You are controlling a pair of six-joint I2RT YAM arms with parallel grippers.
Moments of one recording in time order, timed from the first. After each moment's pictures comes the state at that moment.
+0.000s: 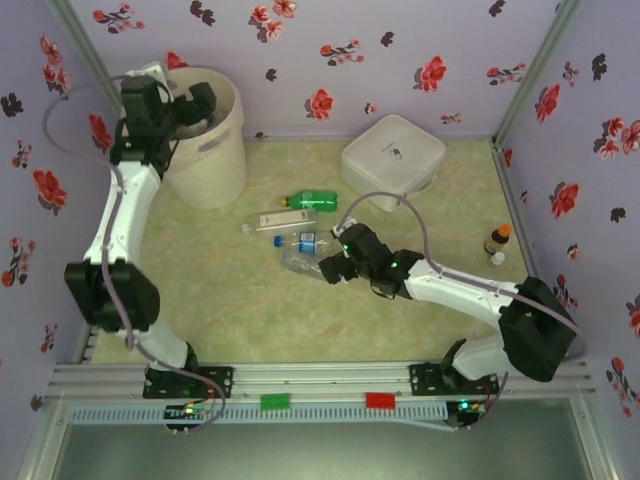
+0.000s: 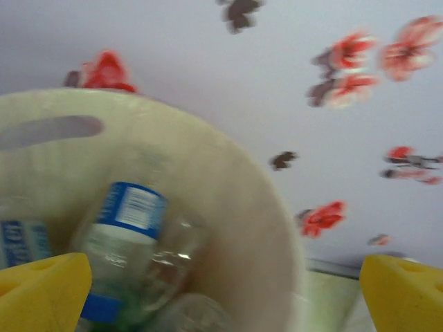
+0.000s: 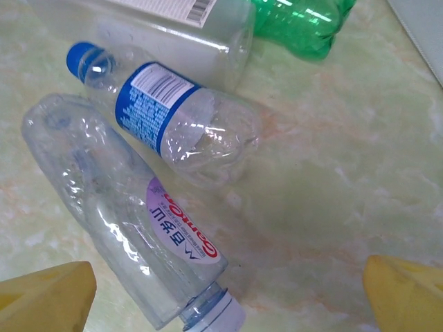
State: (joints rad) left arm -0.08 1.58 1.62 -0.26 0.08 -0.37; right arm 0.86 1.39 0.83 -0.28 0.21 0.19
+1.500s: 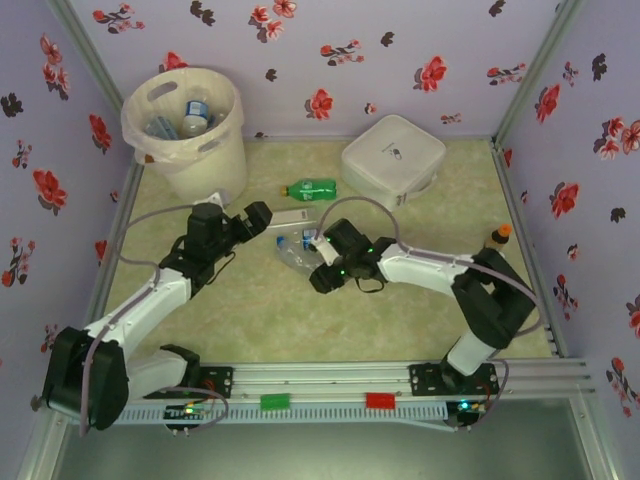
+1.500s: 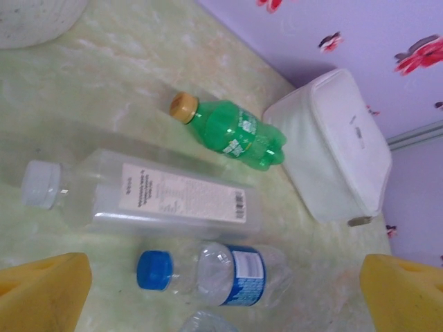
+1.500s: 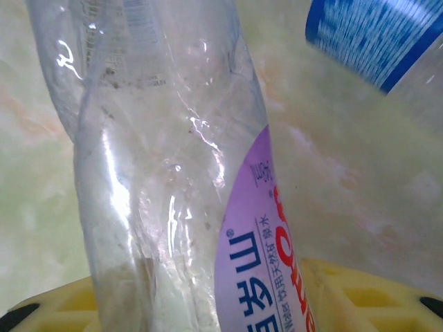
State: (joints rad) left arm -0.40 1.14 0.65 0.04 0.08 -0.84; right arm 0.83 1.60 0.94 -0.32 -0.21 0.12
